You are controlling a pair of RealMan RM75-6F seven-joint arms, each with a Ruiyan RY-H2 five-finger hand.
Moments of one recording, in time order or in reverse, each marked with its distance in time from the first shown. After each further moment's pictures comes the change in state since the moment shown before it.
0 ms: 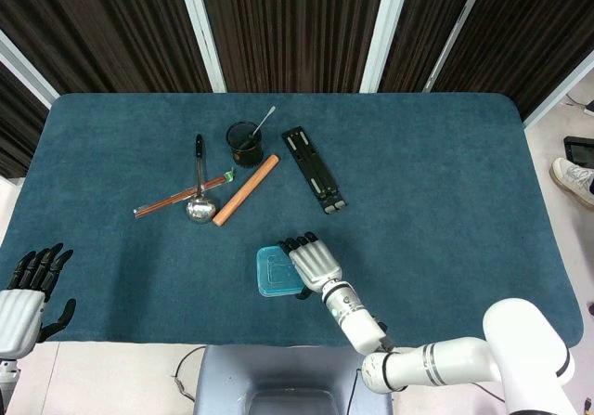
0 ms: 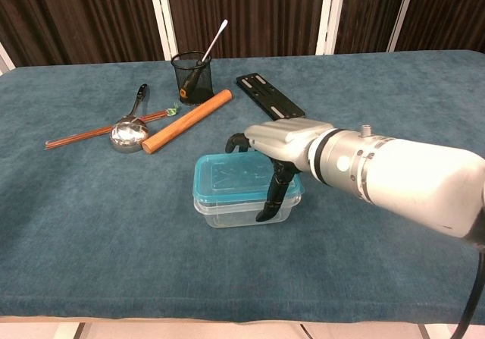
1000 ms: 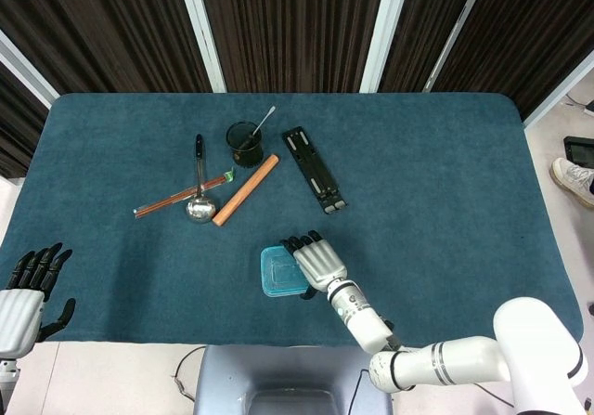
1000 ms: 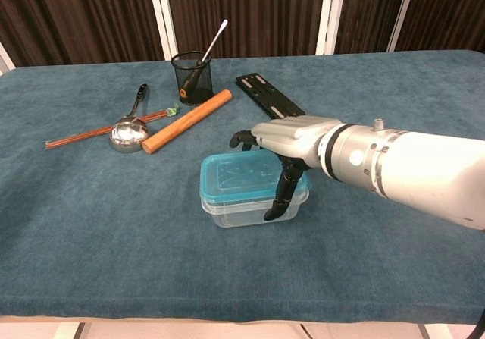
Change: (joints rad) left arm 0.000 0.001 -0.002 -0.003 -0.004 -0.003 -0.001; right arm -0.012 0.045 -0.007 -0.030 -0.012 -0.025 0.012
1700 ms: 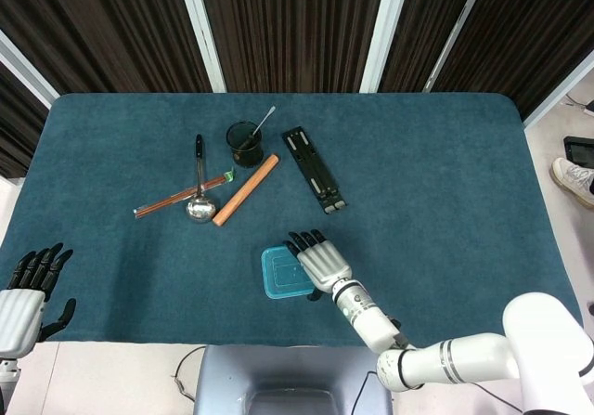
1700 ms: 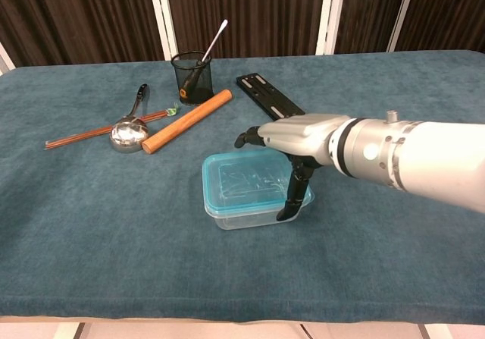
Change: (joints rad) left arm -0.001 -0.001 -0.001 0.000 -0.003 -0.003 0.003; right arm 0.014 0.069 -0.023 -0.060 0.019 -0.021 -0.013
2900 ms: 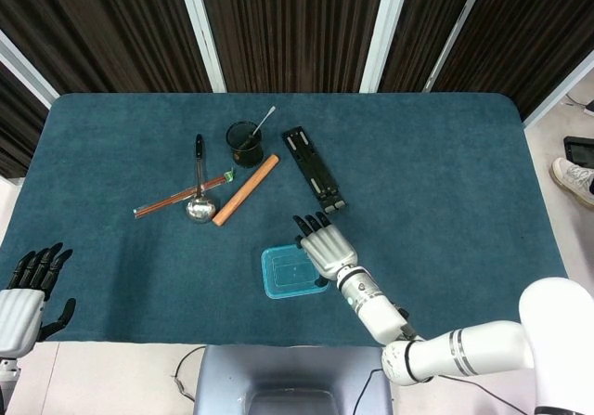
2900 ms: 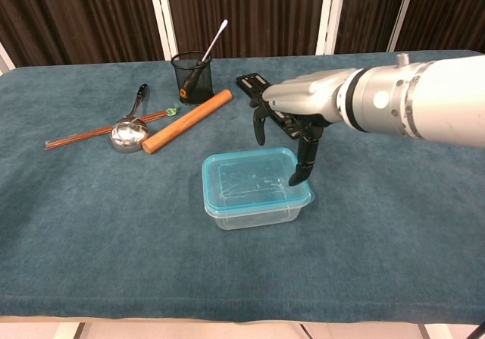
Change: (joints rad) left arm -0.001 0.000 0.001 0.001 -0.003 -0.005 -0.004; right arm 0.107 0.133 0.008 -0.126 0.132 0.055 -0.111
